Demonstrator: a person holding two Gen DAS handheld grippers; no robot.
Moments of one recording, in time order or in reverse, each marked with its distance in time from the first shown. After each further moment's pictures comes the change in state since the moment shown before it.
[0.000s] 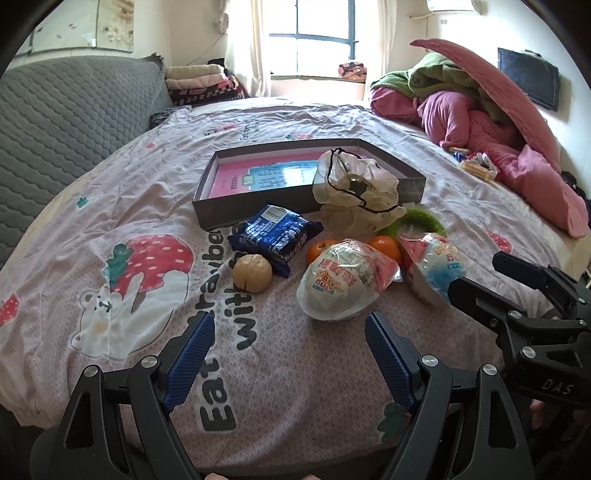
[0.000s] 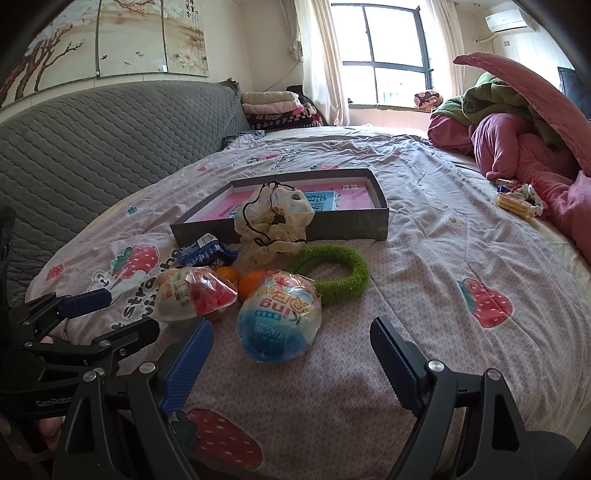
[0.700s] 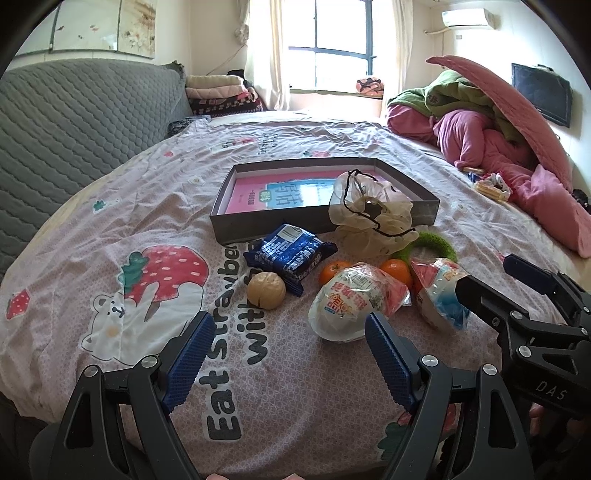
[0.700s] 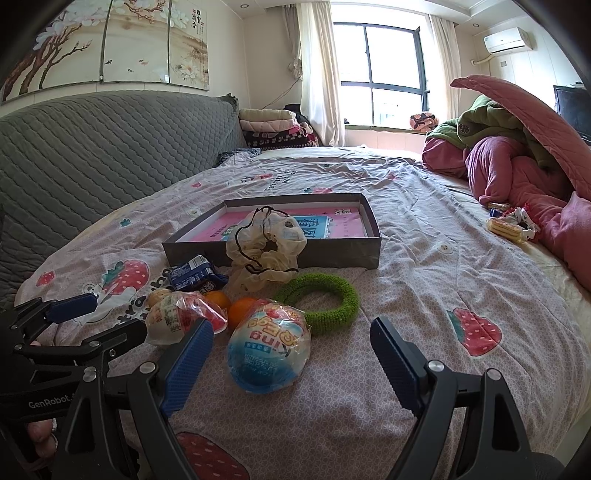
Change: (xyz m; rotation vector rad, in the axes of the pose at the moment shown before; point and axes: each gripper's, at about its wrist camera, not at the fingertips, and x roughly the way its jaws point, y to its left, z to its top) left arm -0.008 0.002 0.003 -0.050 -0.063 0.055; right arm -0.001 0.000 0.009 -0.035 -0.082 -0.041
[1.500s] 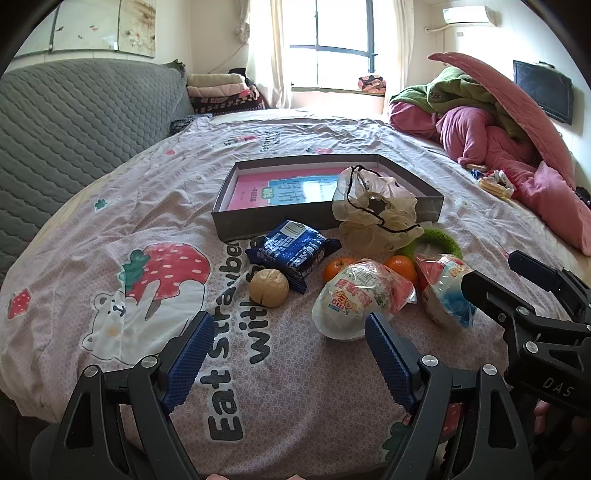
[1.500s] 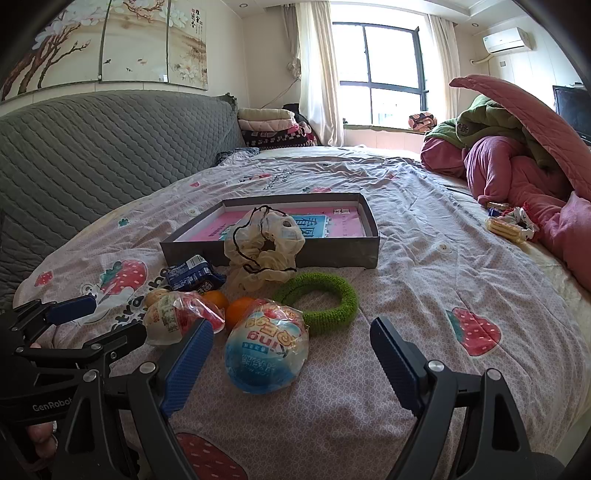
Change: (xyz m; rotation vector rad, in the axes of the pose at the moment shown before) left arm 0.004 0.000 -0.001 0.005 0.005 0.014; right arm 0.002 0.000 -0.001 0.000 0.002 -0.004
